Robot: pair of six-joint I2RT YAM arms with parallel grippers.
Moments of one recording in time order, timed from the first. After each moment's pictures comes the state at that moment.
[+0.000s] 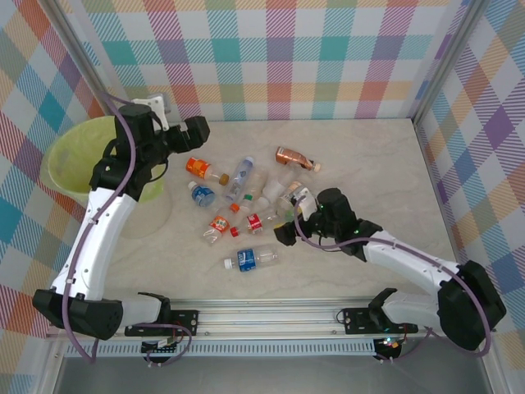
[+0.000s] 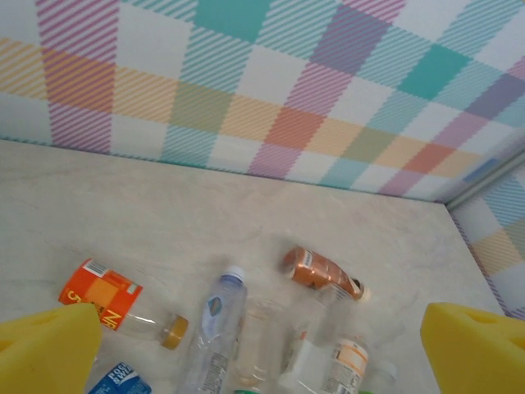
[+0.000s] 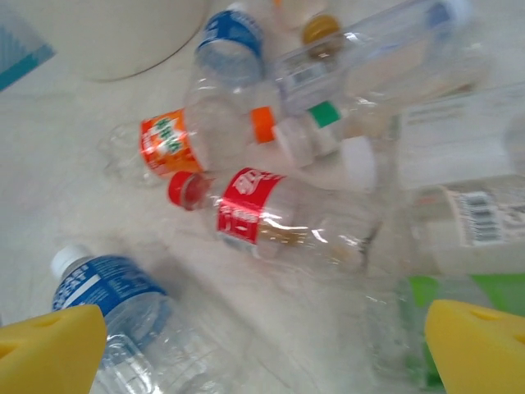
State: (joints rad) left arm -0.23 1.27 1.51 -0.63 0.11 -0.38; right arm 0.68 1.20 0.65 -0.05 -0.33 0.04
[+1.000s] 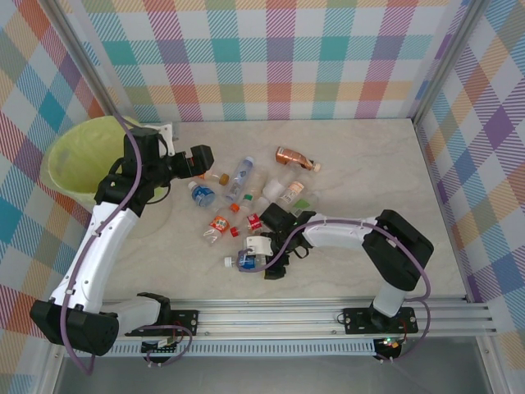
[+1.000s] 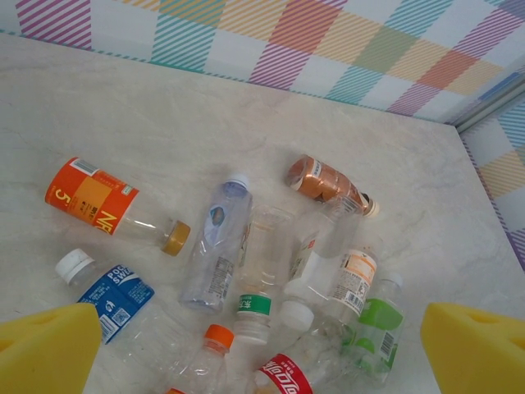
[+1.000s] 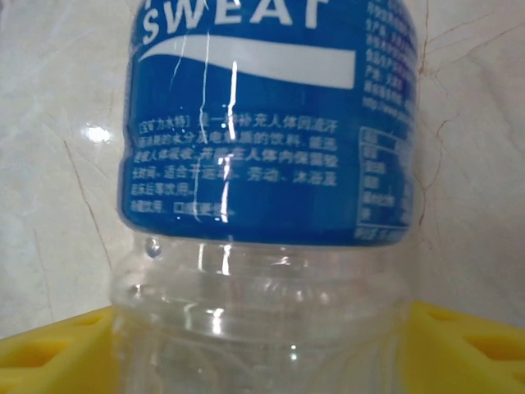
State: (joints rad) left arm -0.23 1.17 1.31 -0.69 0.17 -0.38; right arm 0.94 1.72 0.97 -0.45 -0.31 -0.69
